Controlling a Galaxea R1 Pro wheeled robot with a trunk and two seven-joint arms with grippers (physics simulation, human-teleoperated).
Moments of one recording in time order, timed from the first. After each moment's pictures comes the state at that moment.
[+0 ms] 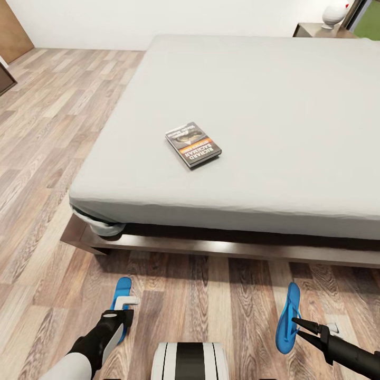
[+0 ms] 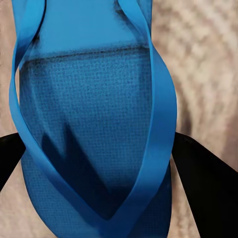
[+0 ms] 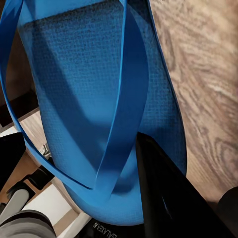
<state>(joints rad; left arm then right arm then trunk) -0.57 0.00 -0.03 -0.43 0.01 0.25 0.18 -0.40 -0.45 -0.35 -0.43 -0.34 0.79 1.20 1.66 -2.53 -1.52</state>
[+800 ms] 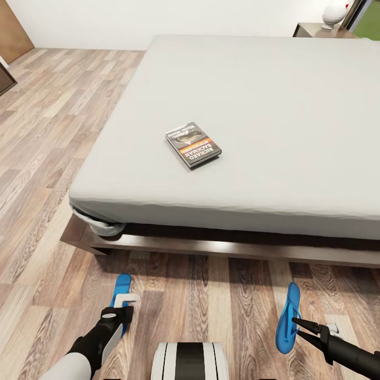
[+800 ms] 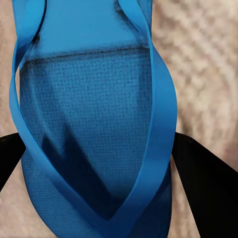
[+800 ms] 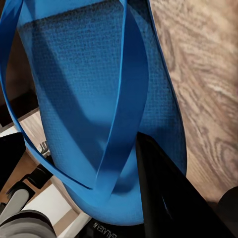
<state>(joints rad) -0.57 0.01 -0.03 -0.43 0.01 0.18 0.18 -0.40 -0.45 -0.35 -0.42 -0.34 0.79 1.20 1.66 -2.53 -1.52</state>
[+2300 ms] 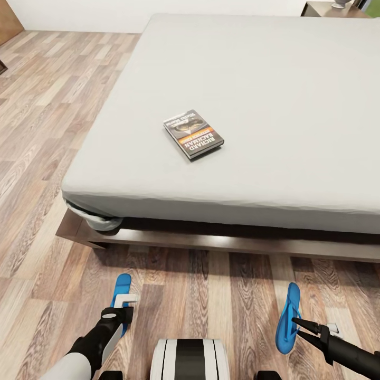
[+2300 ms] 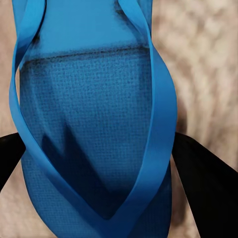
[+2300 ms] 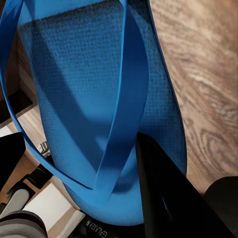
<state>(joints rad) -0.57 0.00 -0.03 -0.43 0.01 0.18 0.18 -0.40 -0.45 -0.35 -0.42 -0.34 0.79 1.20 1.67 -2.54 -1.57</state>
